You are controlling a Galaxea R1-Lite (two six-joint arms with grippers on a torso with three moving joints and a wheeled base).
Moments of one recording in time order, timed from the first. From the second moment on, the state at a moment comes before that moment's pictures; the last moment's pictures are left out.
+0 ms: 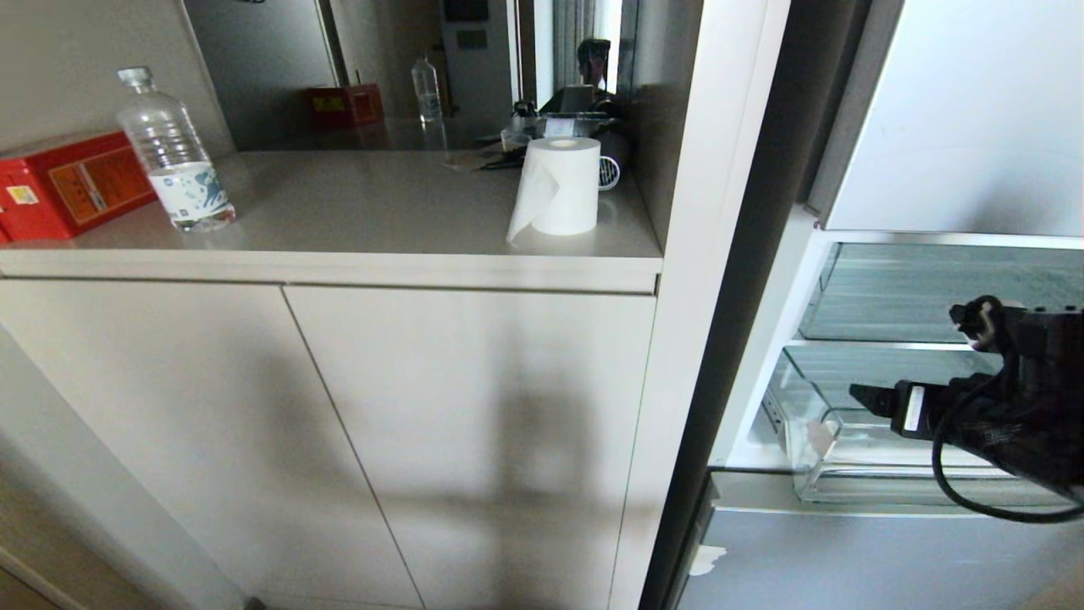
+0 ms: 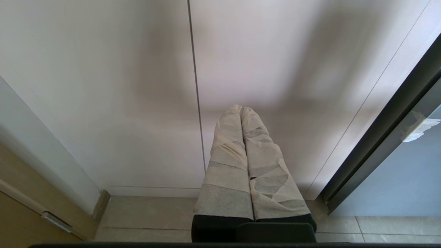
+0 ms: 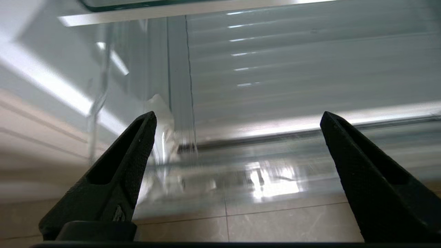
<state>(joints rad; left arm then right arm) 0.00 0.00 -0.05 0.12 0.01 0.00 0.05 1.58 -0.60 -0.56 -0.20 0.14</state>
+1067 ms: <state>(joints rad) 0.00 0.00 -0.05 0.12 0.01 0.00 -0.03 1.42 -0.66 -0.03 -0.20 0.13</state>
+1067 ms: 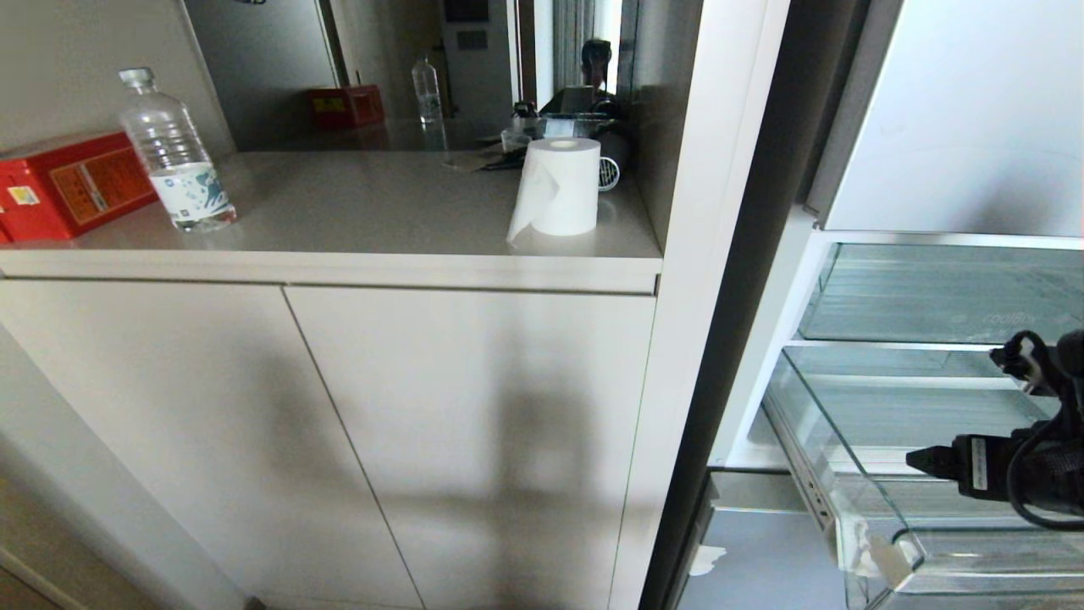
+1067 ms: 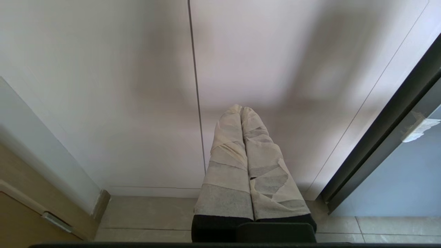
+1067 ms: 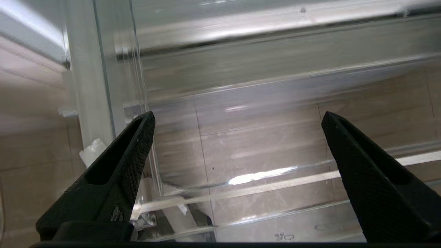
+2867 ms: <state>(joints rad) 0.00 0.00 -0.05 0.12 0.01 0.00 -0.06 1.08 -0.53 0.14 -0.19 0.10</state>
